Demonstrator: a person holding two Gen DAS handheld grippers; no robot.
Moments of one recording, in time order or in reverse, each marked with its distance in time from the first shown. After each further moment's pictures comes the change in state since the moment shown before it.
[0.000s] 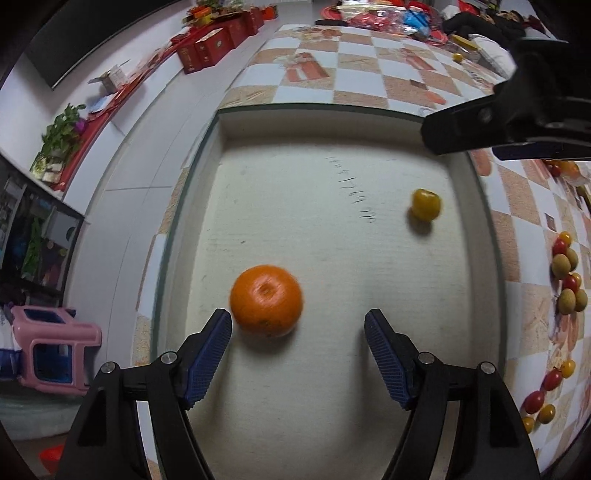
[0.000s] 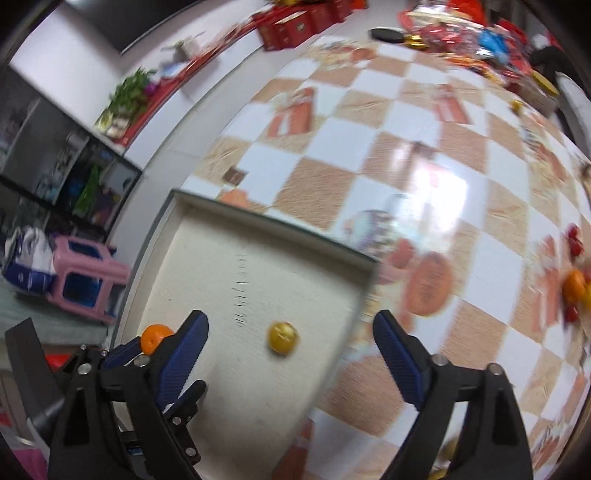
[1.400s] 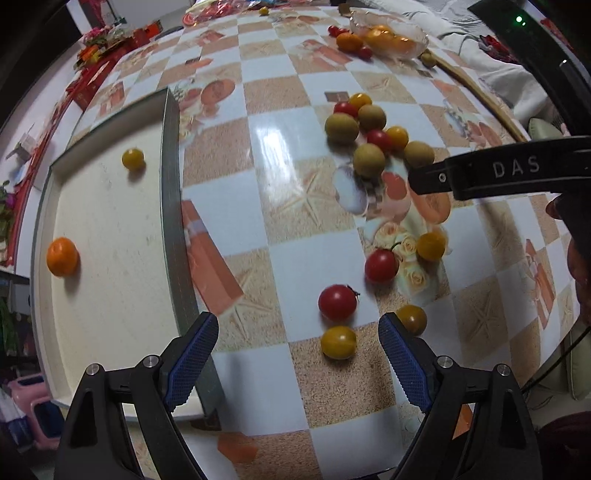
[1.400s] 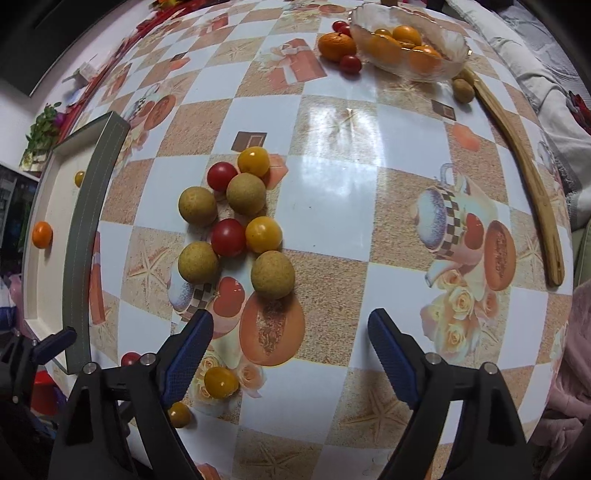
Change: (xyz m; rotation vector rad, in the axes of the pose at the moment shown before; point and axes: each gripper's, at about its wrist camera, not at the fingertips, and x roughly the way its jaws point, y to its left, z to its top) left arm -0.047 -0.176 -0.085 0.311 0.071 -0.167; right arm -0.061 -0.156 -0.194 0.275 0.081 -0.207
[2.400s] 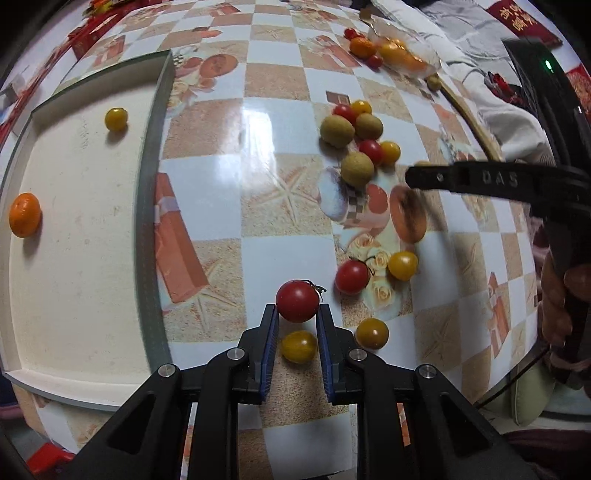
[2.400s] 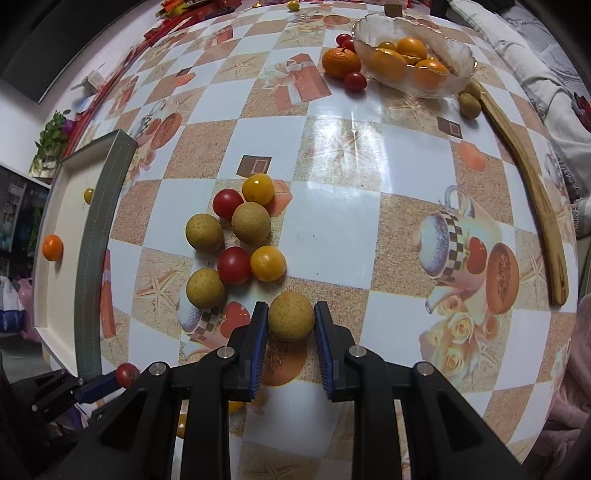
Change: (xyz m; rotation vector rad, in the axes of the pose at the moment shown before) left arm -0.009 0.004 0.012 -0.155 0.028 -0.197; right arm 0.000 0.002 0.022 0.013 -0.034 0.052
